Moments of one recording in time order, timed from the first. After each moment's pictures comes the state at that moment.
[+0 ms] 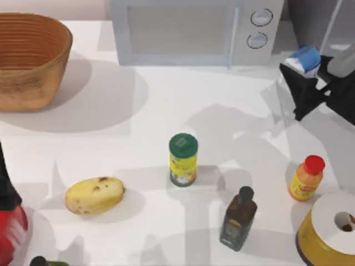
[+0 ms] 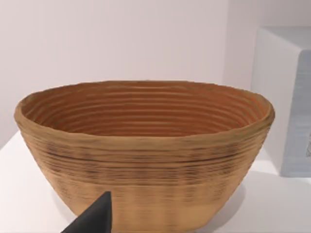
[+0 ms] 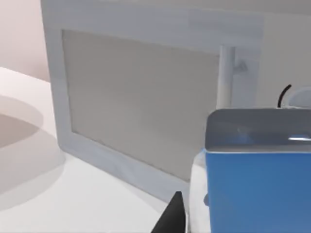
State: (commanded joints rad) left arm 0.00 0.00 0.00 0.00 0.00 0.00; right arm 0.07 2.07 0.73 1.36 -0.60 0.02
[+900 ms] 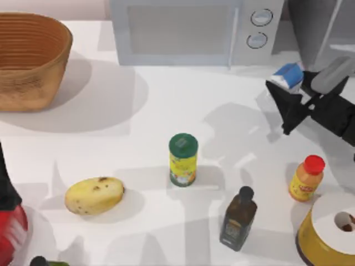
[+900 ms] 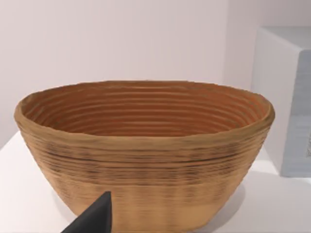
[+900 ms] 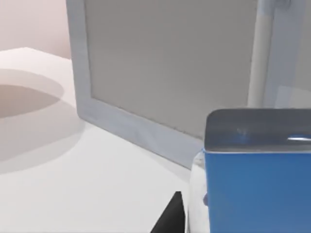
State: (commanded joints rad) left arm 0.00 0.00 0.00 0.00 0.00 0.00; right arm 0.08 2.29 0.81 1.48 -0.65 0.02
